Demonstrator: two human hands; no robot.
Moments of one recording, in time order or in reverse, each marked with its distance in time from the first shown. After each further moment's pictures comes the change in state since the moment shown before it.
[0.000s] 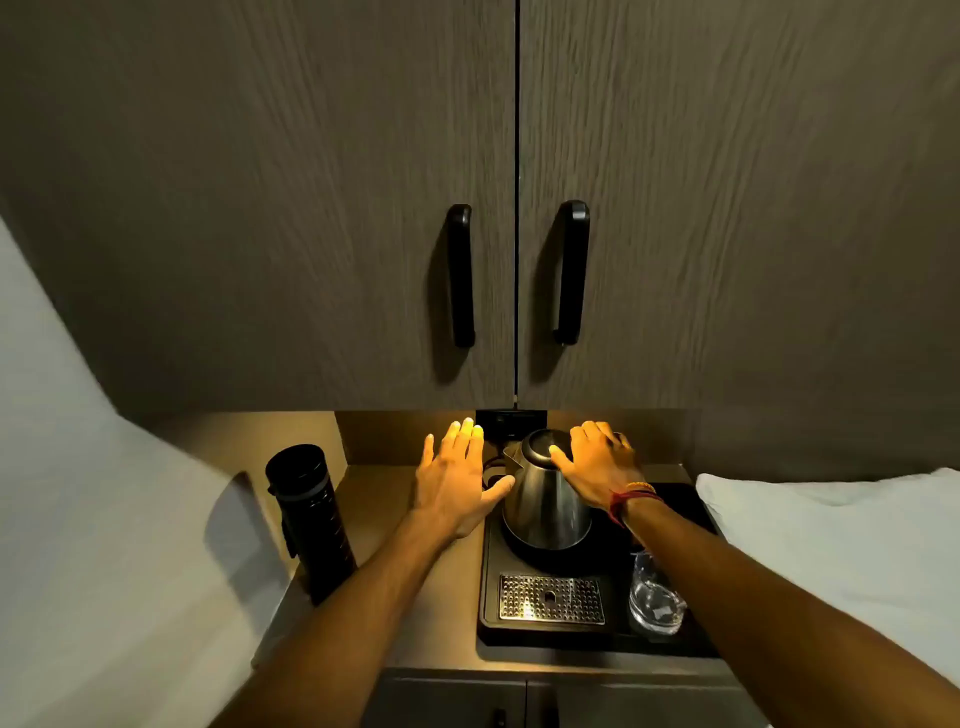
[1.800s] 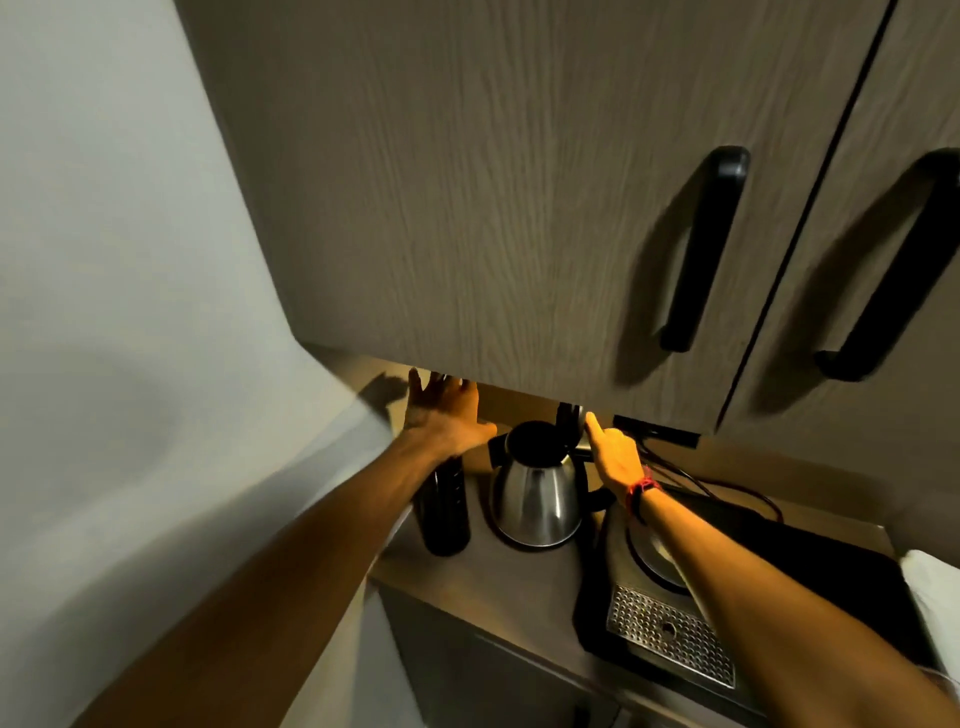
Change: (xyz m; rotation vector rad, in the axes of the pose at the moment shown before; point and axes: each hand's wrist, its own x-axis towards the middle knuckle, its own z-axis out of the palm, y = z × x) left_hand -0.006 -0.153 -0.055 0.114 -0.129 -0.497; right_hand 0.073 -0.127 0.093 0.669 -0.462 0.144
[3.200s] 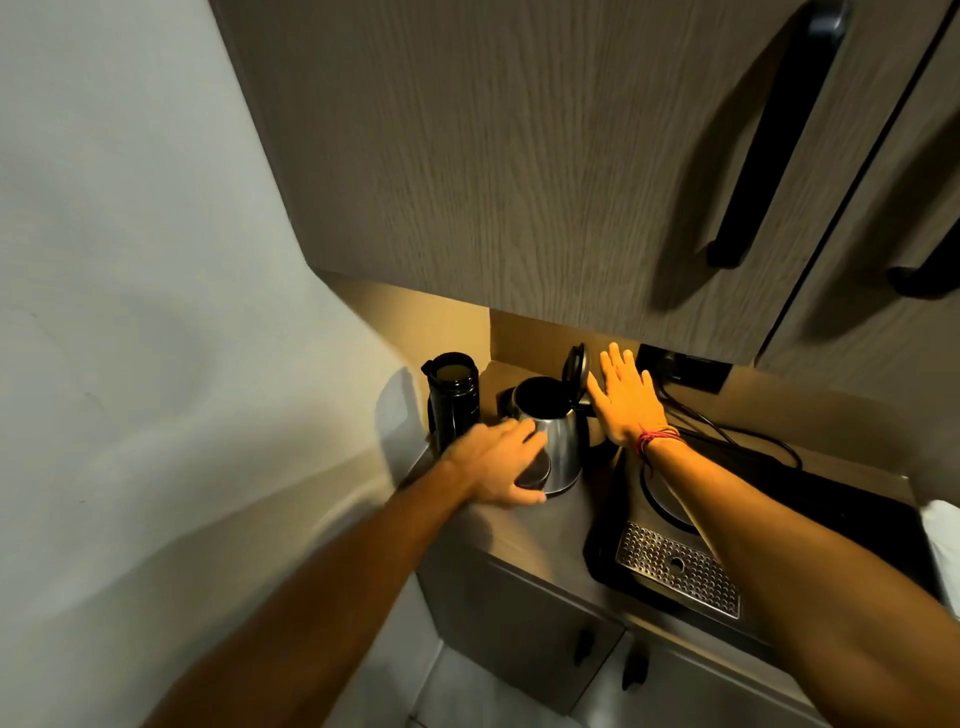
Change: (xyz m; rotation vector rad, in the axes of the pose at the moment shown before) left_hand -0.069 0.012 0.102 0.106 -0.064 0.625; right_hand 0.023 0.026 0.020 -0.691 0.021 -0.371
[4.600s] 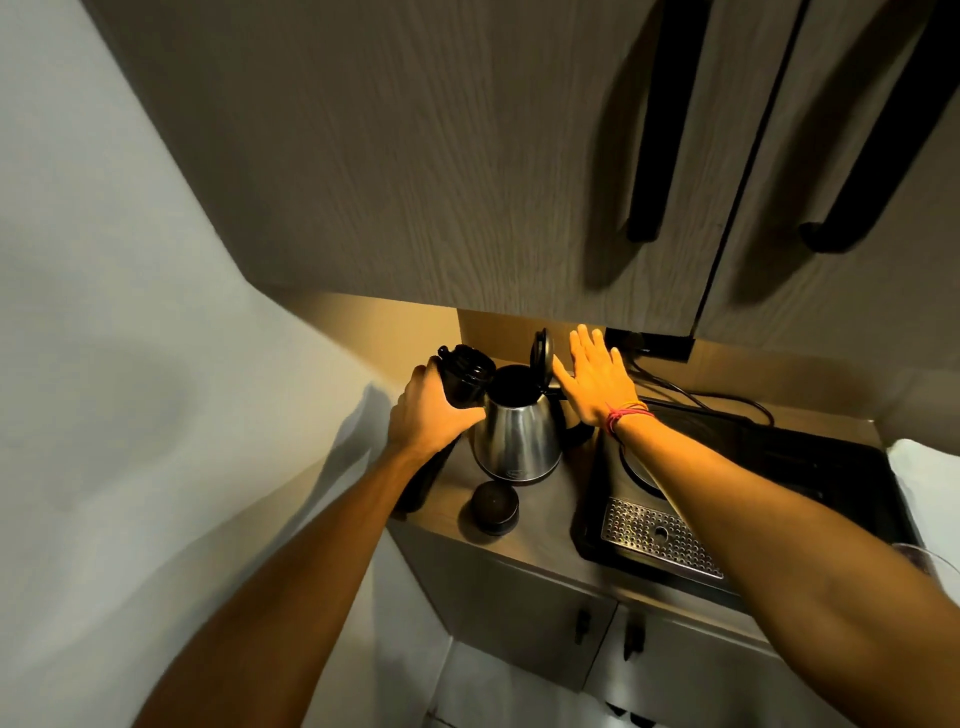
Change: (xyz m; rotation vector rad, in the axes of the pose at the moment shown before) left_hand 0.006 -0.038 -0.010 -0.625 0.382 -0.735; right_hand -0.004 0.001 0.001 0.082 0.066 0.020
